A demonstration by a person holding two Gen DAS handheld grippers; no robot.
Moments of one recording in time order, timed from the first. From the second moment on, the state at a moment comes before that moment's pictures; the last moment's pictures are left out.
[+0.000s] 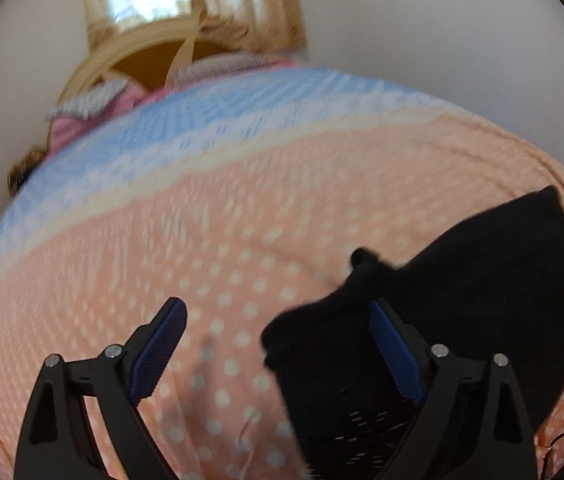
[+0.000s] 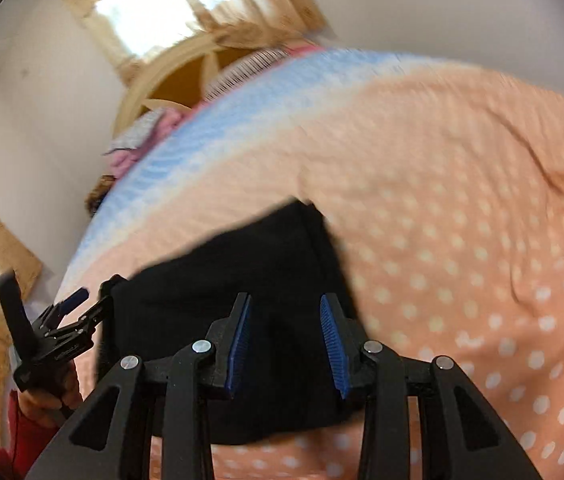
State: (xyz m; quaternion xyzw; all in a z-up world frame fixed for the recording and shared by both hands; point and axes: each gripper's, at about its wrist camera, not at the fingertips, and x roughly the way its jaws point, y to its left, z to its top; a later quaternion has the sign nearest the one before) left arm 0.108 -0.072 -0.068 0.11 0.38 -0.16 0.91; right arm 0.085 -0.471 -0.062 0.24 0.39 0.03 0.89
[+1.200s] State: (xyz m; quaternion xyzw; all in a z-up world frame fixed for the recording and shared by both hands) left arm 0.051 -0.084 -0.067 0.01 0.43 -0.17 0.89; right arm 0.062 -0.400 -0.053 0.07 0.41 -0.03 0.91
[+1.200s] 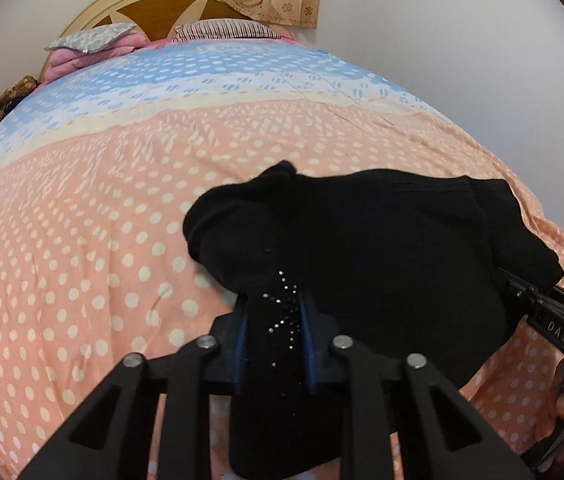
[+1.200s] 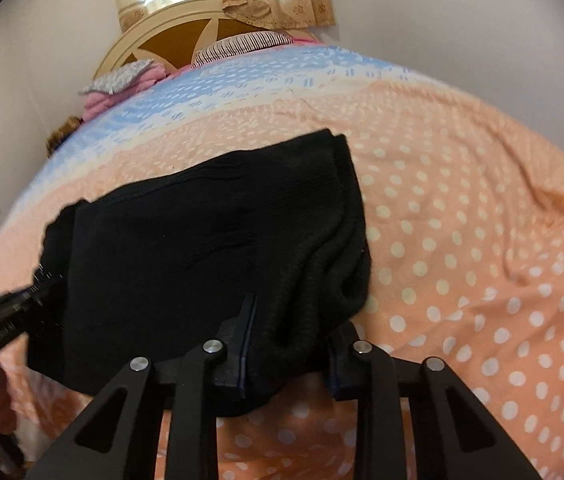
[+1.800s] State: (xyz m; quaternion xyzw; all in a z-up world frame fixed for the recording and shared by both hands) left arm 0.055 -0.033 -0.025 -0.04 0.37 -0.18 0.91; right arm 0.036 -0.346 0.012 0.06 0.33 0.01 0.94
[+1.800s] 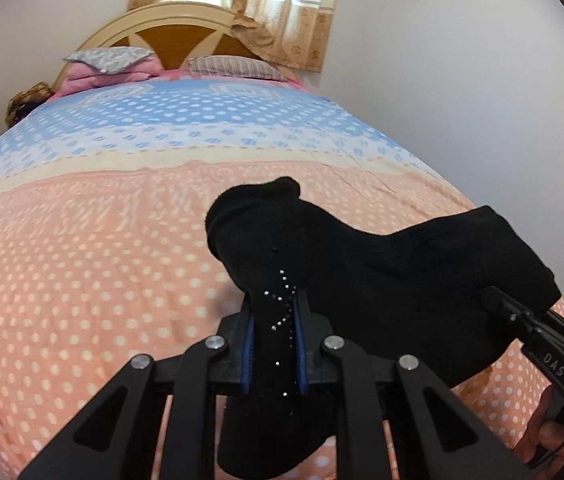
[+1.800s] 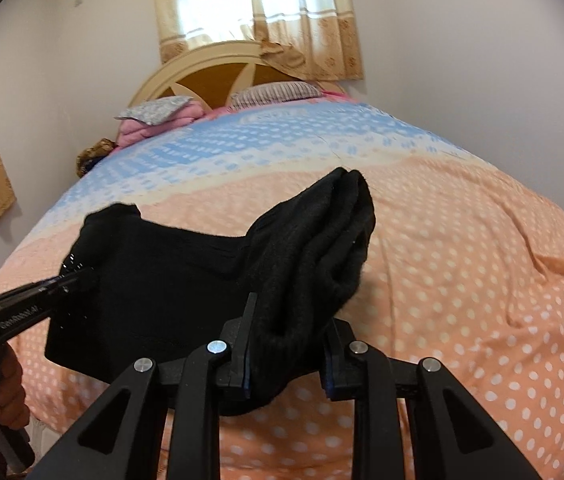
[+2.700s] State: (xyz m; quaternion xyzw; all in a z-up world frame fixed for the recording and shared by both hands) left arm 0.204 0.167 -0.030 -0.07 0.32 0.10 0.94; right arm 0.276 -0.100 0.039 -0.01 0.28 0.22 0.93
